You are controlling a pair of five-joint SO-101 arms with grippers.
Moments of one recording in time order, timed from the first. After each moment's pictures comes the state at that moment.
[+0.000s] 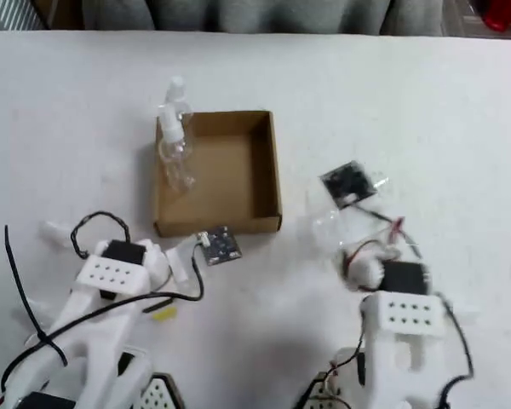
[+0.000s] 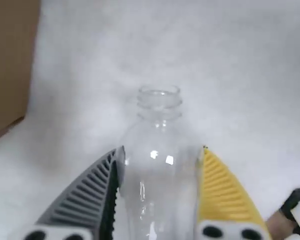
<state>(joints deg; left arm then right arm) 5.7 -34.1 68.0 61.7 -52.8 3.4 -54.9 59.1 65.6 34.0</state>
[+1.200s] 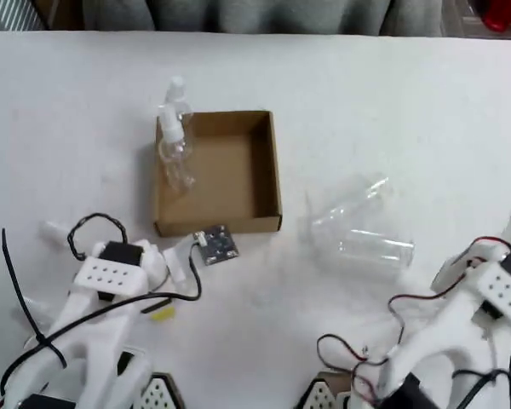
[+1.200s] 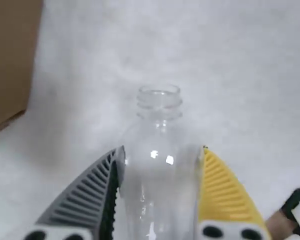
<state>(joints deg) 4.6 -34.7 68.7 61.6 -52.8 43.2 -29.2 44.7 71.5 7.3</state>
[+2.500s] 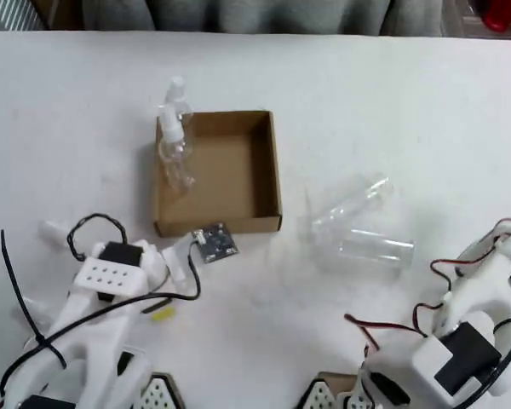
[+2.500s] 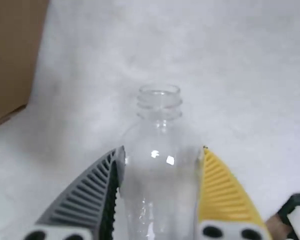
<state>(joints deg) 4.6 -35.0 68.8 61.5 -50.5 44.7 -4.1 28.8 61.8 4.2</state>
